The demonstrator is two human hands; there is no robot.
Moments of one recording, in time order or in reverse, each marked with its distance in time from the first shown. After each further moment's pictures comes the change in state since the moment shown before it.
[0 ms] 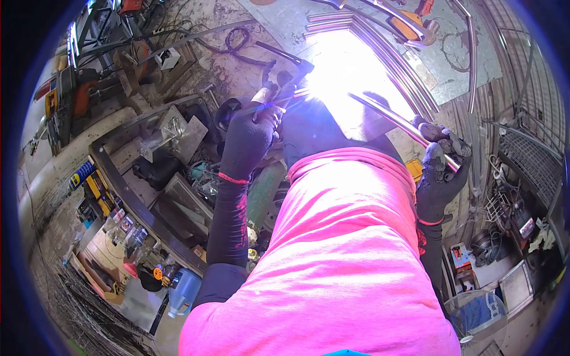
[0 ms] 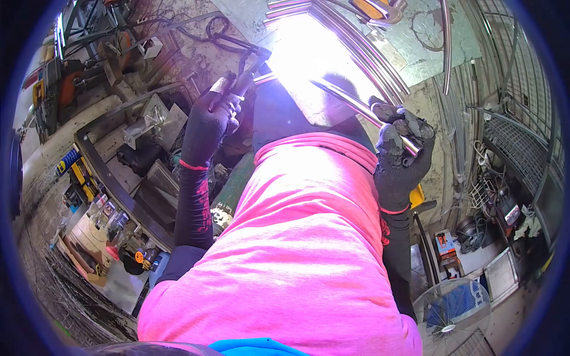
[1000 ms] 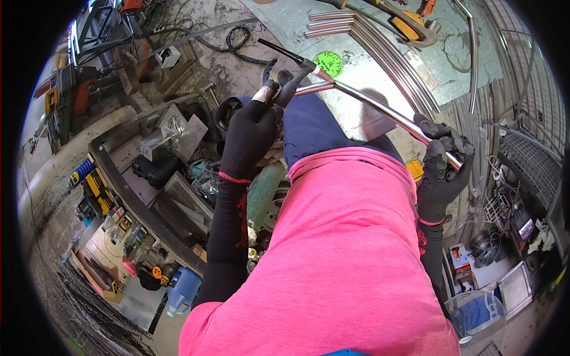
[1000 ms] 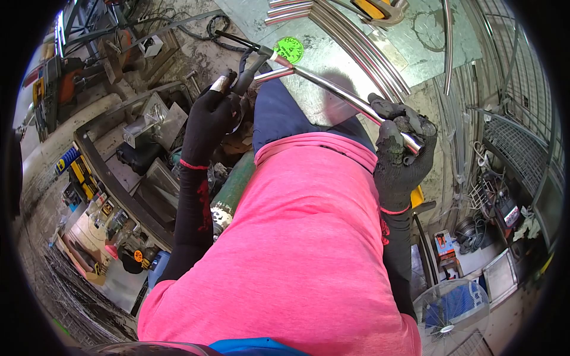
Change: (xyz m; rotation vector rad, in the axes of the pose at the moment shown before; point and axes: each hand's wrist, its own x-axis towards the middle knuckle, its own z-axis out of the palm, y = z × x) left_hand -0.004 0.010 0.004 0.350 0.036 0.196; right_hand 0.002 -0.025 0.019 -0.172 -0.101 -0.248
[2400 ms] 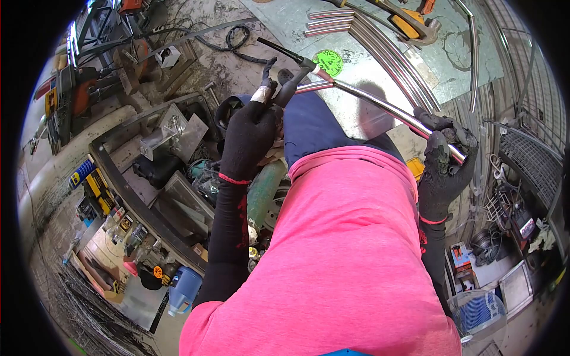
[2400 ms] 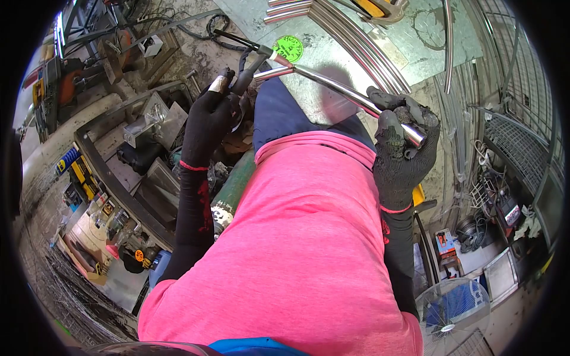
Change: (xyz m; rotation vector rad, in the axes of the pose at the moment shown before) left_hand -0.003 0.001 0.001 -0.085 0.003 -0.035; right_hand 0.008 -0.002 0.007 0.053 0.012 0.039
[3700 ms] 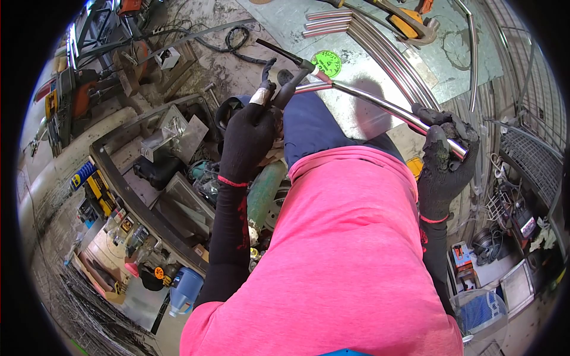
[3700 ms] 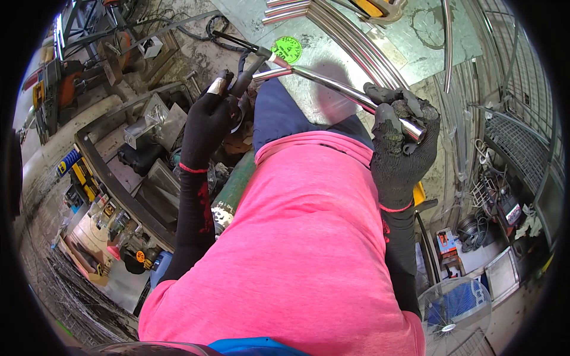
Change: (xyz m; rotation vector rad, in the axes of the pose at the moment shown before) left_hand -0.001 -0.002 0.005 0.052 0.087 0.099; right_hand 0.007 -0.006 0.003 -0.002 -0.042 0.042
